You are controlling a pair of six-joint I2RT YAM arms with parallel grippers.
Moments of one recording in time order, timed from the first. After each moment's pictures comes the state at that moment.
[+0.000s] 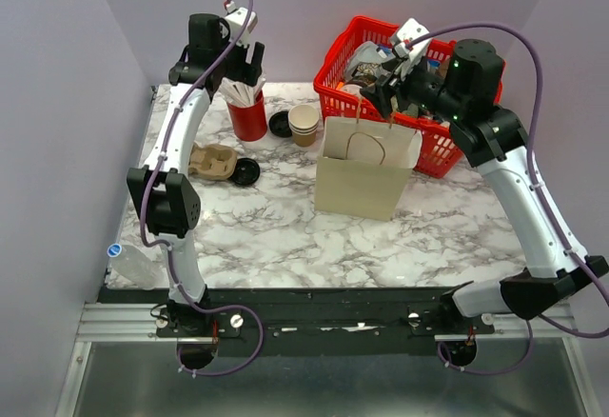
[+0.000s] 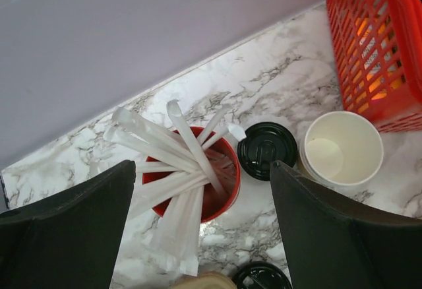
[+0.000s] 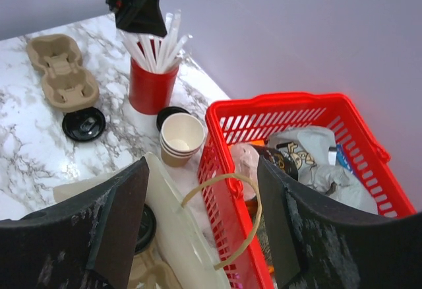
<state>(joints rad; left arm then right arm) -0.13 1.97 2.10 -0.55 0.28 0.22 0.44 1.39 1.75 -0.48 -0.35 -0.37</state>
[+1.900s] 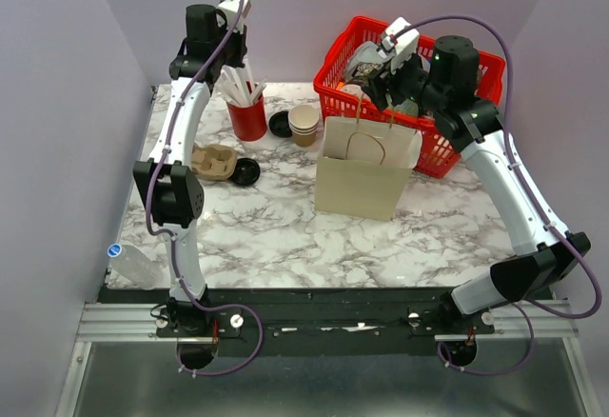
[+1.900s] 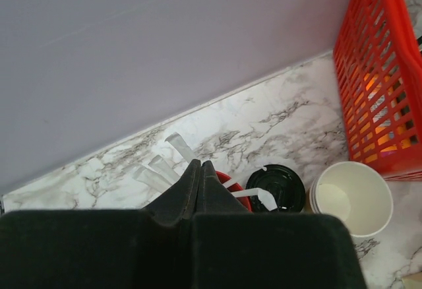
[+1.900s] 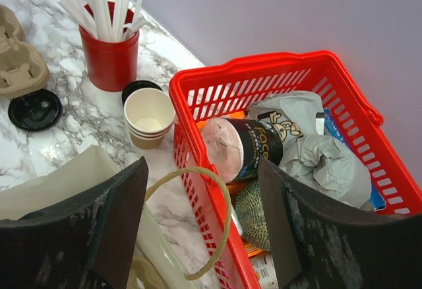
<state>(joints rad) -0.10 2.11 2.26 -0.47 0.28 0.14 0.39 1.50 1.73 -0.44 -0.26 -0.38</state>
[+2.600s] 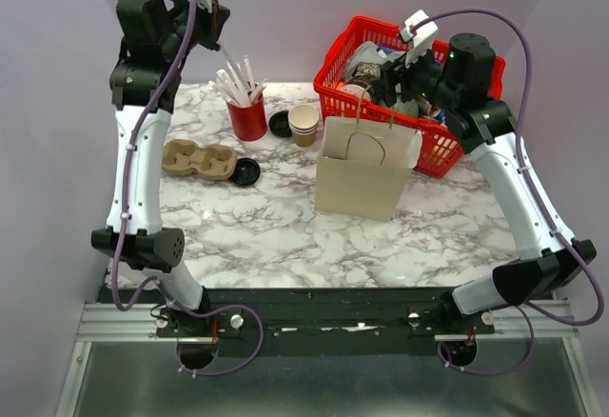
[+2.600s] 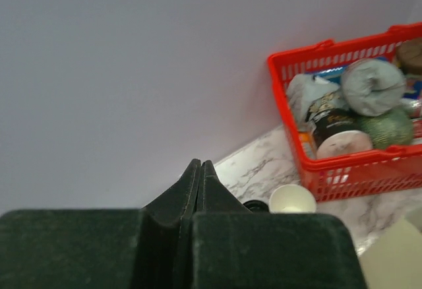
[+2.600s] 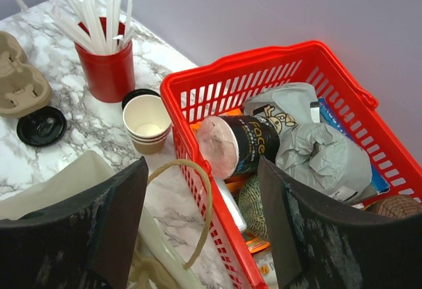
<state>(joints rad) -0.10 1.70 2.25 -0.54 0.40 0.18 0.34 1.47 1.73 -0.43 -0.28 -0.29</state>
